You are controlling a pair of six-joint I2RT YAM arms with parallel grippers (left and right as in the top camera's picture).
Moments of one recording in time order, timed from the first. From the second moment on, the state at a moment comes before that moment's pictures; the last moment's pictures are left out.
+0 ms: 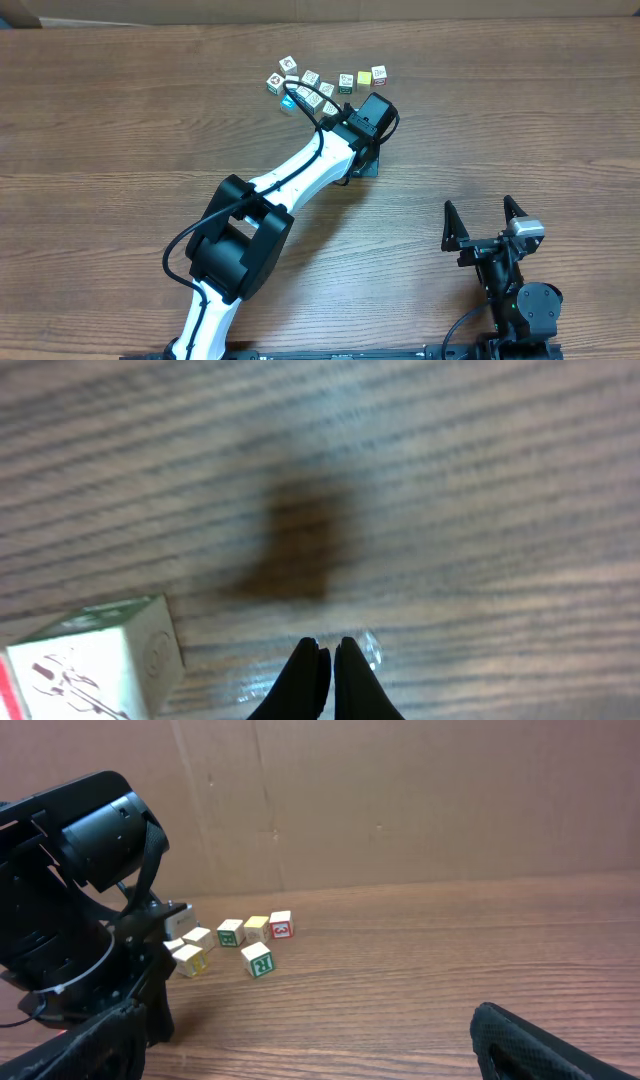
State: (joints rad) left arm -0.67 2.18 1.66 -0.74 -0.11 -0.57; right arm 0.03 0.01 0.02 -0.03 -0.09 0.12
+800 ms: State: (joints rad) left arm -0.67 2.18 1.66 -0.74 -0.31 -0.68; right arm 0.03 0.01 0.02 -0.03 -0.09 0.12
